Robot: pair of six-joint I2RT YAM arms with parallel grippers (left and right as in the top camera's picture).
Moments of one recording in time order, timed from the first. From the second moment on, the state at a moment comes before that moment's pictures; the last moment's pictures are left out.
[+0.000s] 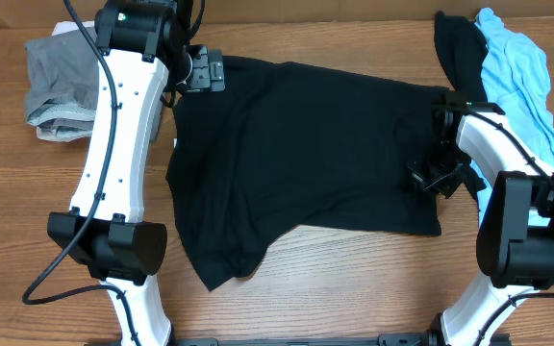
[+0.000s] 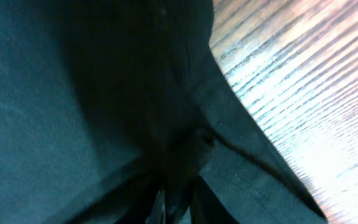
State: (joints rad) left arm -0.19 2.05 2.34 -1.51 -0.10 -0.29; right arm -0.06 1.95 1.31 -1.08 -0.06 0.69
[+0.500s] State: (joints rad) left arm -0.19 2.05 2.34 -1.51 -0.10 -0.28; right arm -0.06 1.95 1.35 -1.15 -0.10 0.66
